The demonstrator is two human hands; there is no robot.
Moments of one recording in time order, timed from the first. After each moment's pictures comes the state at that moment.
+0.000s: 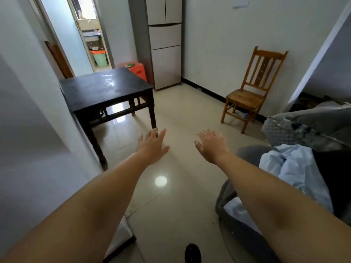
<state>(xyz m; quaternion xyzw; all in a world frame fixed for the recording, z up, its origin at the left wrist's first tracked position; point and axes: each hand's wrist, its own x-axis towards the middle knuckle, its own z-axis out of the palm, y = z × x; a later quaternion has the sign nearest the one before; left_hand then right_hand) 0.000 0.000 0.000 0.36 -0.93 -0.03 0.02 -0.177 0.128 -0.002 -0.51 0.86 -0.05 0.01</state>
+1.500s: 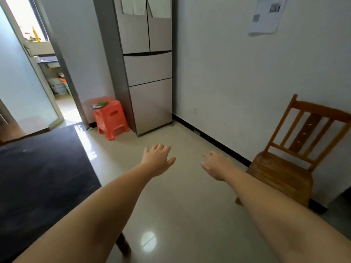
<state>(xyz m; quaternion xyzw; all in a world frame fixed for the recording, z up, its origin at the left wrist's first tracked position) -0.683 -0.745 -0.006 0.31 -0.95 -0.02 -0.01 -0.847 -0.591 -0.005 -0.49 0.86 0.02 0.11</state>
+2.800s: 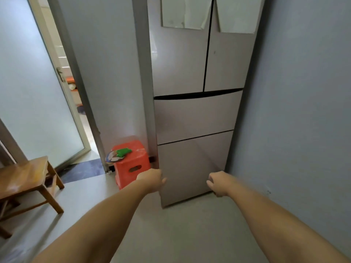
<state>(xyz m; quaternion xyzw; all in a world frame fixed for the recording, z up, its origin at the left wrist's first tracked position) -1.074 -1.593 -0.012 0.52 -0.84 -0.13 -0.07 -1.314 -1.495 -0.013 -0.60 0.79 0.05 0.15</state>
